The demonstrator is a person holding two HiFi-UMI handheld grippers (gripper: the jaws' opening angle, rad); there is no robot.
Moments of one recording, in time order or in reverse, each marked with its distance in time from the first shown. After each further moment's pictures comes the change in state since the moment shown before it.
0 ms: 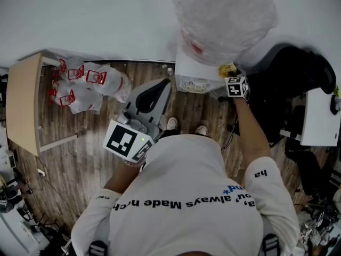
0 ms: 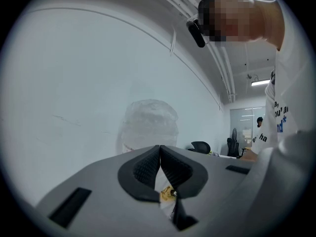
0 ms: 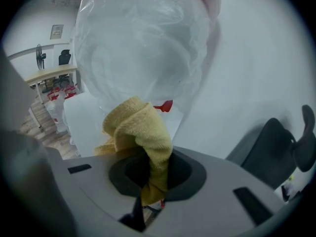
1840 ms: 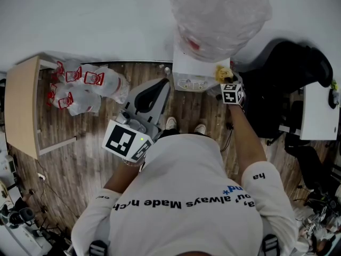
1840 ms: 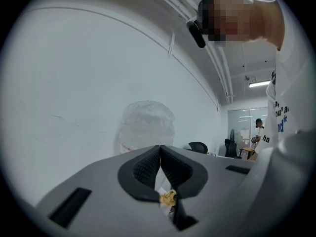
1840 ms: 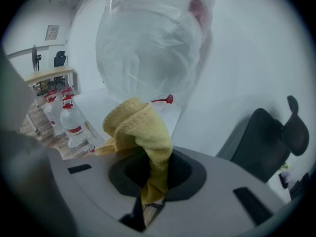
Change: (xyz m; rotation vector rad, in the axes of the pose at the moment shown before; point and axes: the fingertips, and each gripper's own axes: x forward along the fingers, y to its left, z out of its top) left arm -0.008 -0.009 0.000 -0.002 -0.008 -0.023; right arm -0.031 0.019 -0.030 0.050 -0.017 -0.052
